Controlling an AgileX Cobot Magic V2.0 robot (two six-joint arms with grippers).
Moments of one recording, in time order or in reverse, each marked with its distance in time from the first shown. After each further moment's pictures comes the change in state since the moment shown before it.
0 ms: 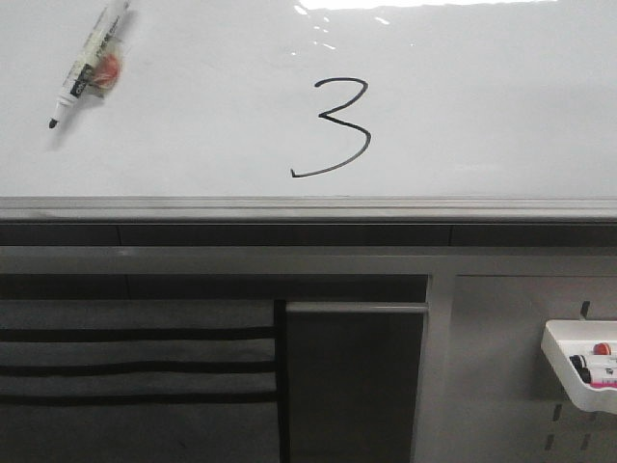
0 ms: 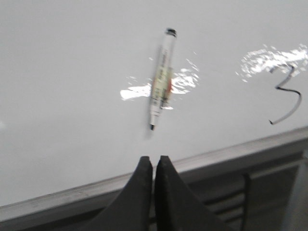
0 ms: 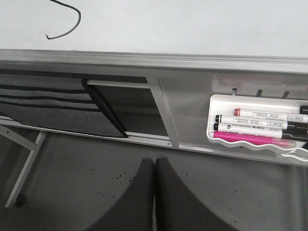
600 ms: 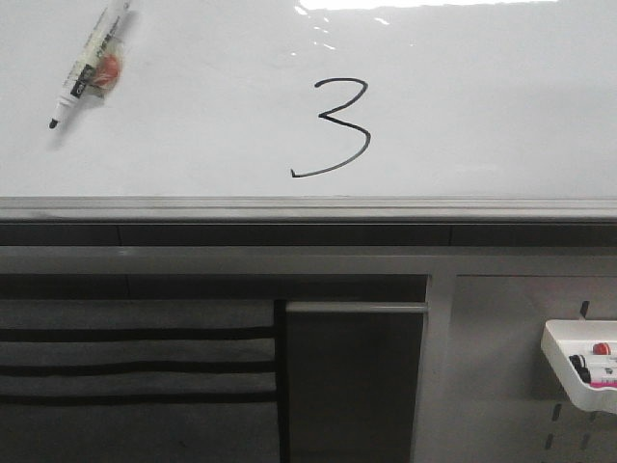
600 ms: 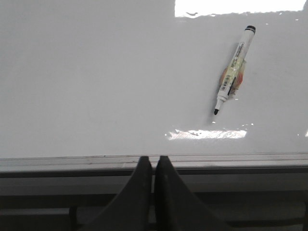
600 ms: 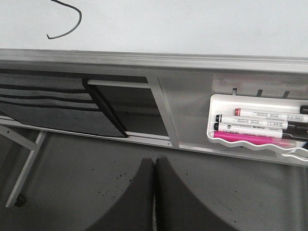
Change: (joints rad) left arm 0.076 -0.385 0.392 0.323 -0.213 -0.402; right arm 0.000 0.000 0.000 0.000 0.000 0.000
